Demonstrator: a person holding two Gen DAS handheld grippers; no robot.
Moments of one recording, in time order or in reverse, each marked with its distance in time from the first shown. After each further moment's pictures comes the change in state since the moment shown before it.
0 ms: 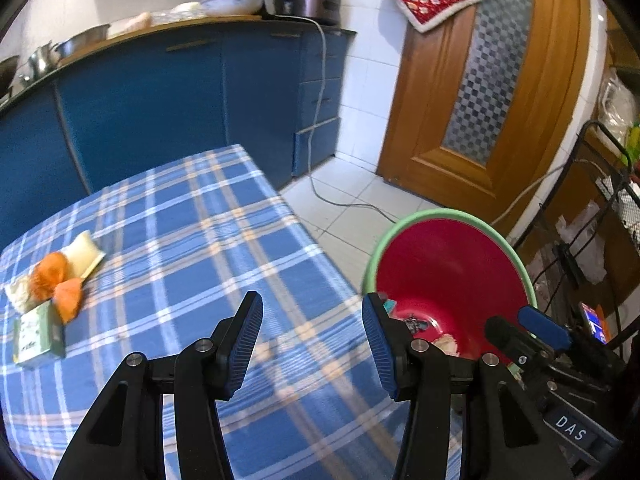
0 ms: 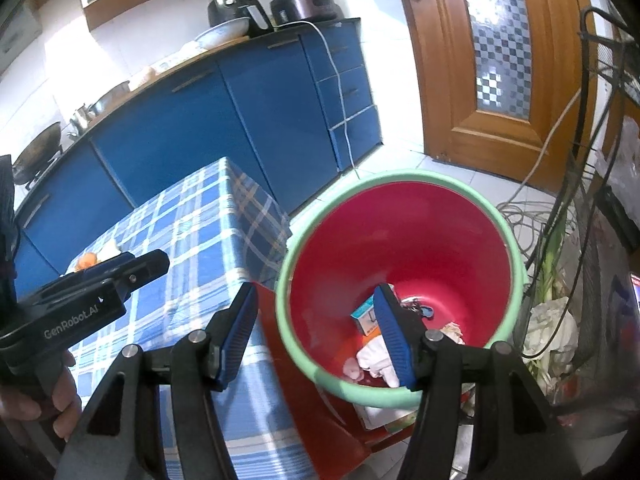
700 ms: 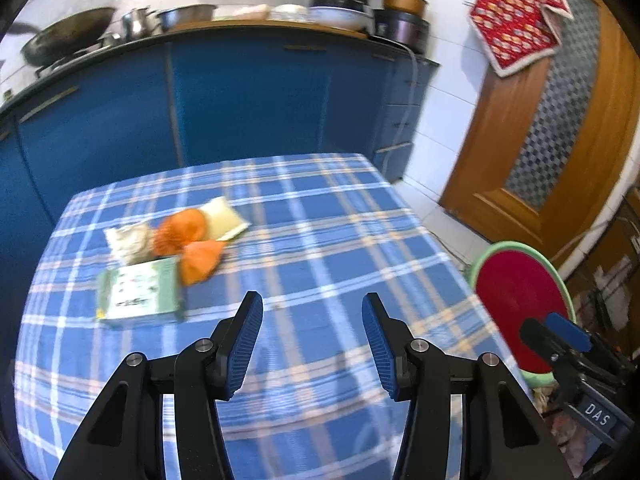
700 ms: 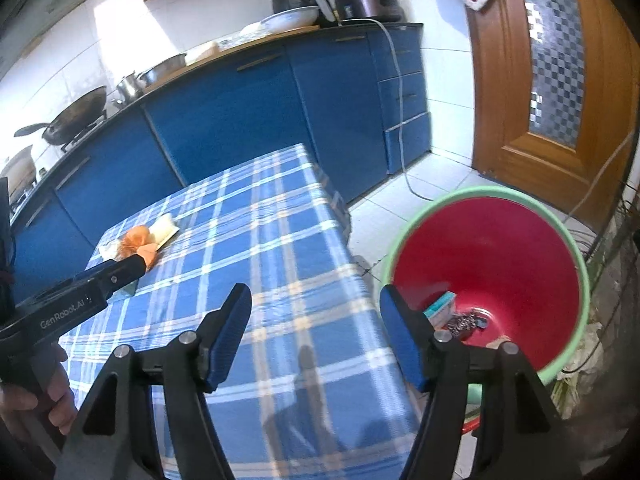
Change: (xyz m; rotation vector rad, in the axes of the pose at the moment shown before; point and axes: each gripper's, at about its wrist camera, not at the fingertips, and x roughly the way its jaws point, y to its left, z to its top) left arm -0.048 0.121 -0.029 -0.195 -0.056 0.162; right arm 0.007 0.090 -0.006 -0.133 0.016 0.110
